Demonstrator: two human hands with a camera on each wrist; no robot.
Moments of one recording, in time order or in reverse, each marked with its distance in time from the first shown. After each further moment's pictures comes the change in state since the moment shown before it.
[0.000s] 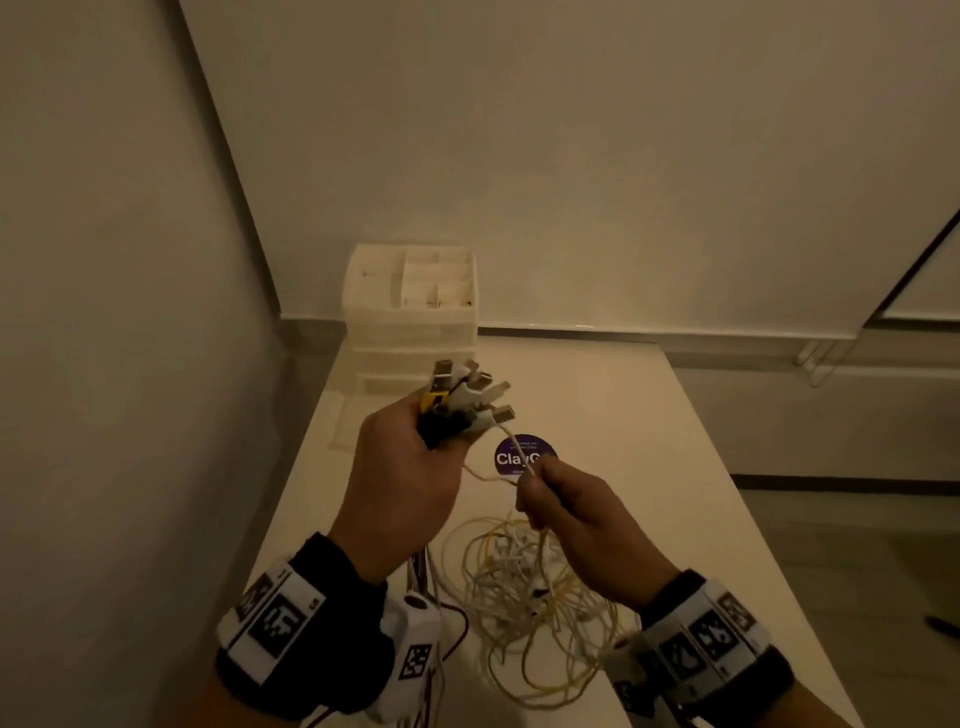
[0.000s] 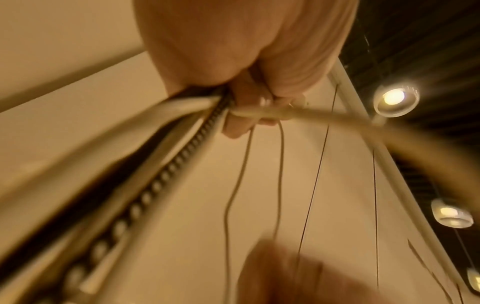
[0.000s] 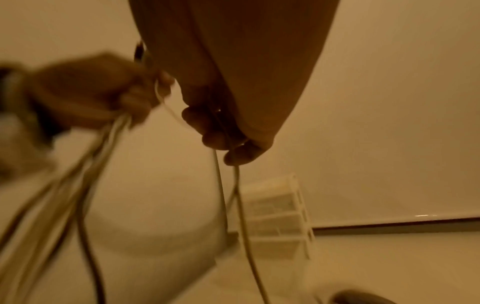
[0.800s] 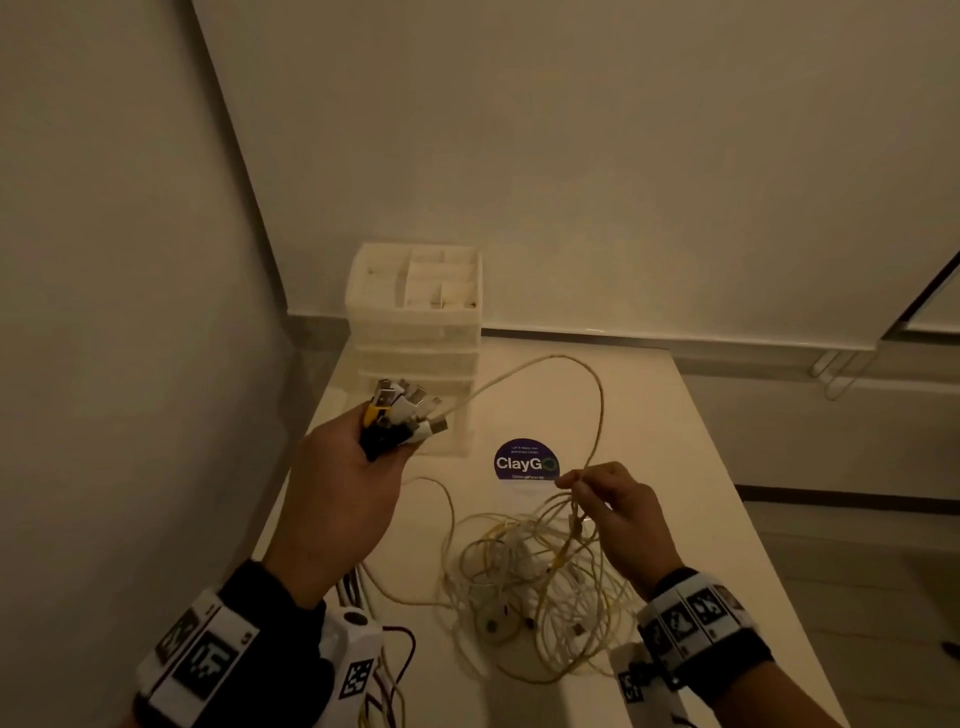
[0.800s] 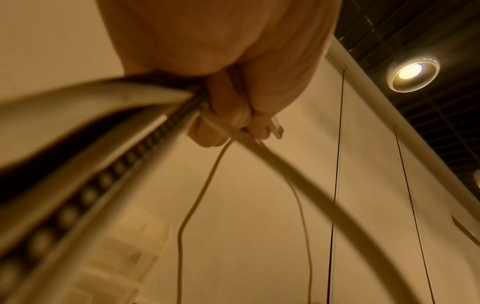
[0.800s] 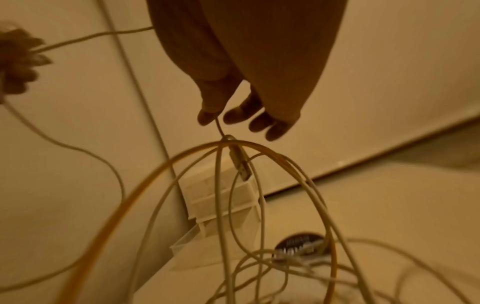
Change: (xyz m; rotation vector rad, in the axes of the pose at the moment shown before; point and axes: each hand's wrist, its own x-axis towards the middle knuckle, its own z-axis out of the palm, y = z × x) left_hand -0.004 -0.012 -0.022 0.250 0.075 -0.094; right_hand 0.009 0.090 -0.029 0.042 0.351 0.205
